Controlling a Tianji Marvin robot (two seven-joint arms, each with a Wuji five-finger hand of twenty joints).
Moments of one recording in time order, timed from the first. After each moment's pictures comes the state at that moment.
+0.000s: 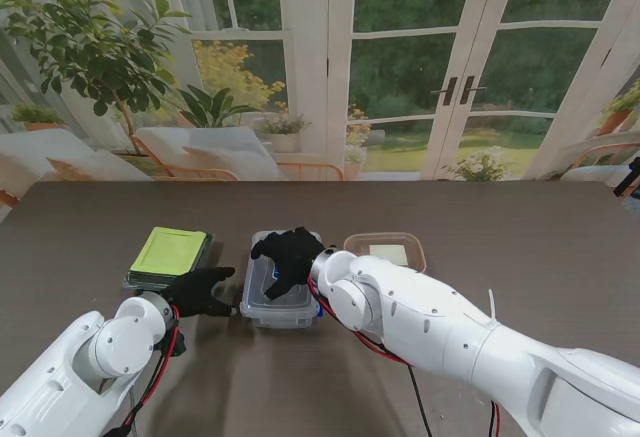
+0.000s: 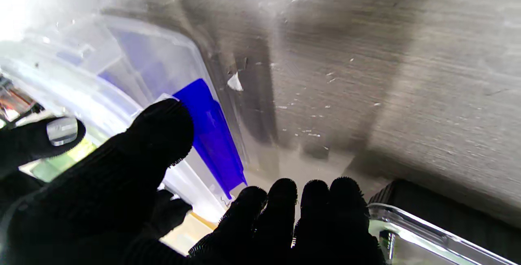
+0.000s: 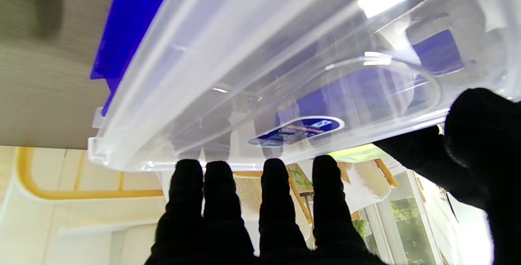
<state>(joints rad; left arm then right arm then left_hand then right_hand) 1.54 -1.05 -1.28 -1.51 0.57 0.04 -0.27 -0.78 -1.32 0.29 -1.03 -0.56 0.03 -0.03 0.64 -0.61 0.83 -0.09 0.39 0.32 0.09 0.13 0.43 0.25 0.13 0.39 0.23 0.18 0.31 0.47 0.02 0.05 0.94 0.50 0.11 -0.72 1.07 -0.16 0.13 -0.08 0.73 0.18 0.21 0.01 0.61 0.32 0.28 0.17 0.27 0.28 0.06 0.05 0.73 0.49</state>
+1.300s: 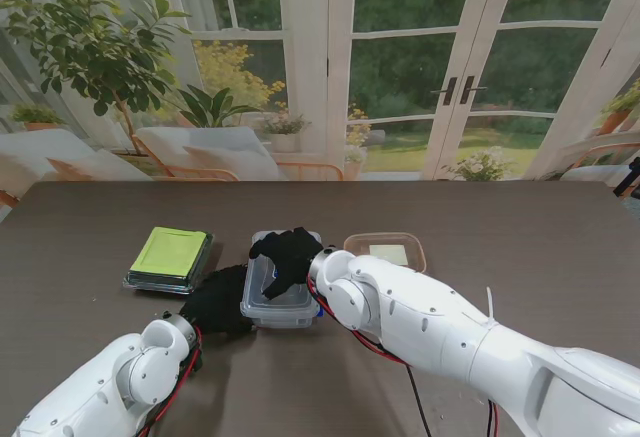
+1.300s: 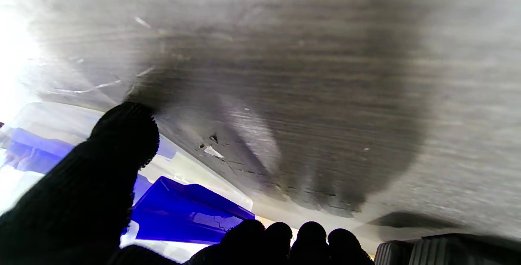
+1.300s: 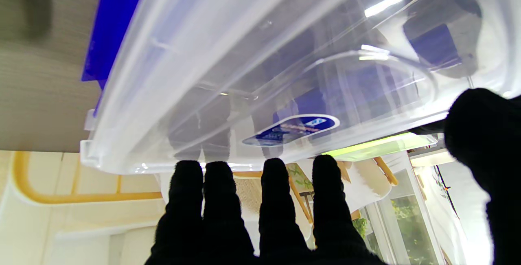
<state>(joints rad) 1.45 -1.06 -1.07 -1.27 0.74 -0.09 0.04 -0.78 -1.33 0.29 -1.02 -0.55 0.03 -0.03 0.54 -0.54 0.69 -0.12 0.17 0.36 -0.04 -0.01 0.12 0.21 0.00 0.14 0.06 0.09 0.01 0.13 -0.02 -0.03 0.04 0.25 0.11 -0.72 1.07 -0.16 0.13 -0.08 0.73 0.18 0.21 0.01 0.61 0.32 0.28 0.17 0.27 0.28 0.06 0.05 0.73 0.49</state>
